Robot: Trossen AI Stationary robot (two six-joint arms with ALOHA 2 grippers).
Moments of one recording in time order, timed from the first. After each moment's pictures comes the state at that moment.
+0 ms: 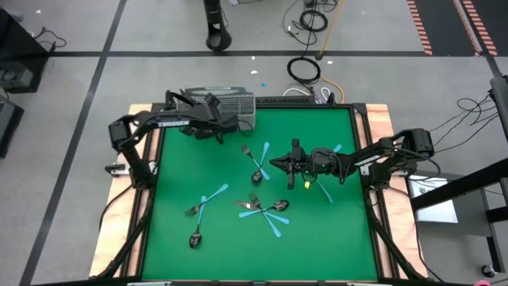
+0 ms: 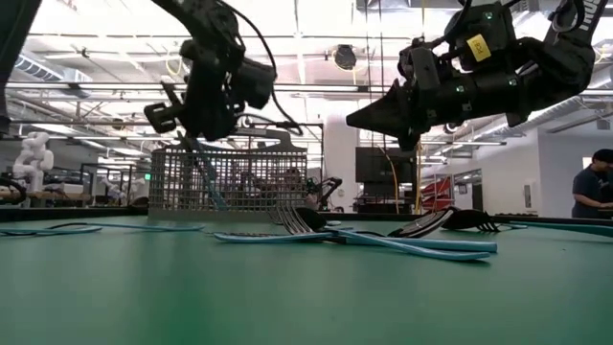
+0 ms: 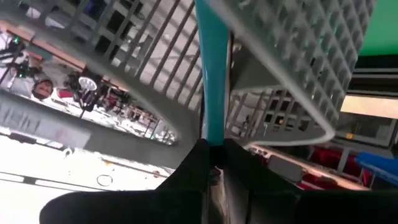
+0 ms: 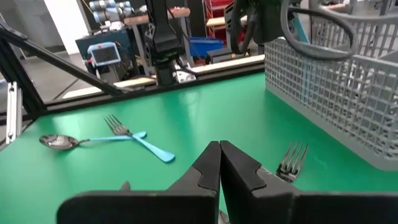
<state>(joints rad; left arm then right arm) 0.41 1.76 1.29 -1.25 -1.10 0.90 -0.06 1.54 0.42 0.99 0.08 0.19</state>
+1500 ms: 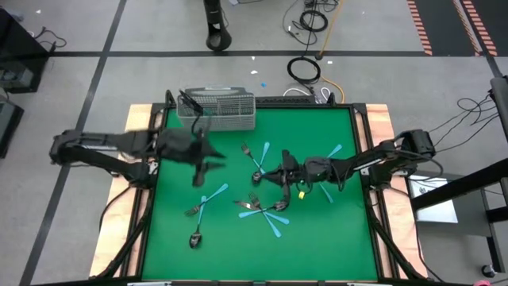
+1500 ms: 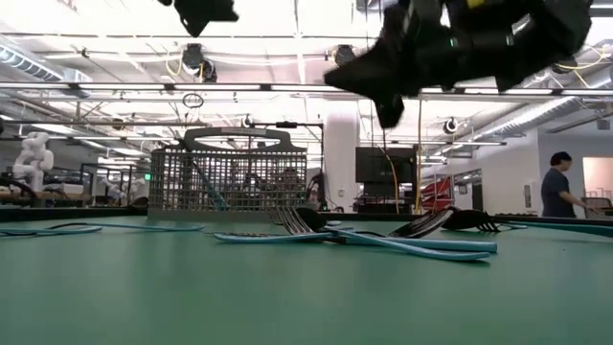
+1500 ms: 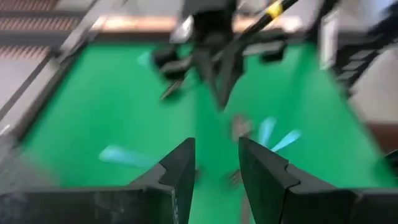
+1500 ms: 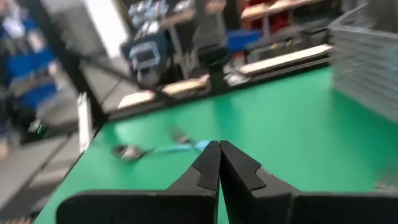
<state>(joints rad) -0.06 1.04 0.95 -0.39 -0.01 -0.02 0.11 1.55 0.61 0.79 0.08 0.31</state>
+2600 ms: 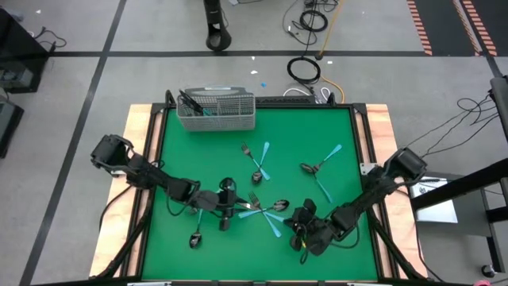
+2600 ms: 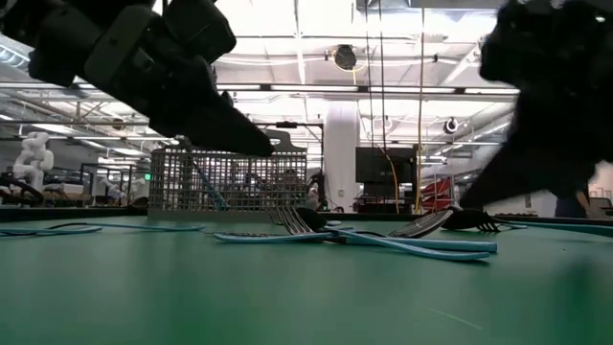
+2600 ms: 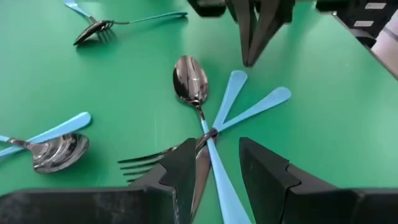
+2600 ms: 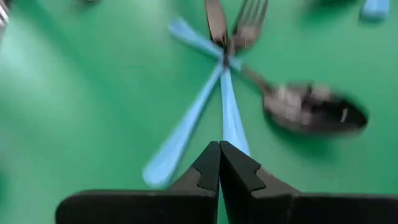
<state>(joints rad) -0.37 1.65 0.61 0.56 -0.27 -0.17 0.71 1.78 0.79 0.05 0.68 1.08</state>
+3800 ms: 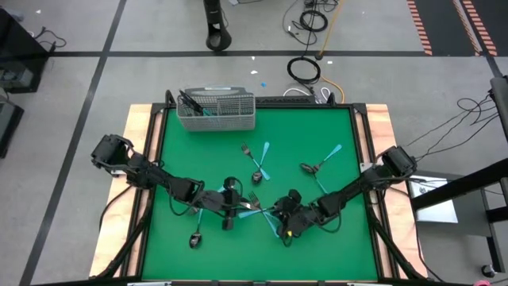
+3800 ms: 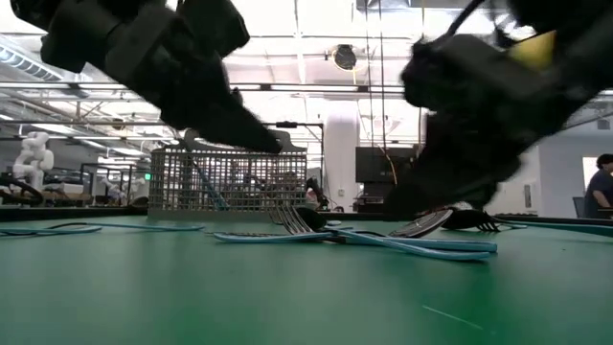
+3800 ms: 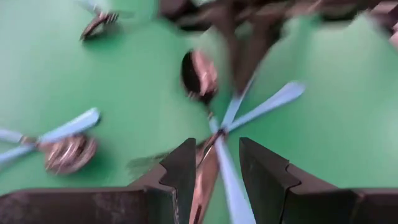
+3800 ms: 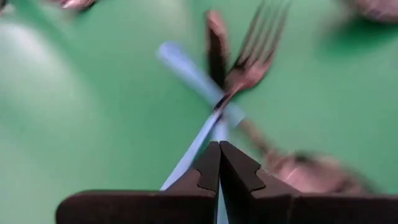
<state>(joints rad) -0.37 1.65 0.69 0.40 -0.29 -0.18 0.51 1.83 0.79 0.26 0.48 0.84</state>
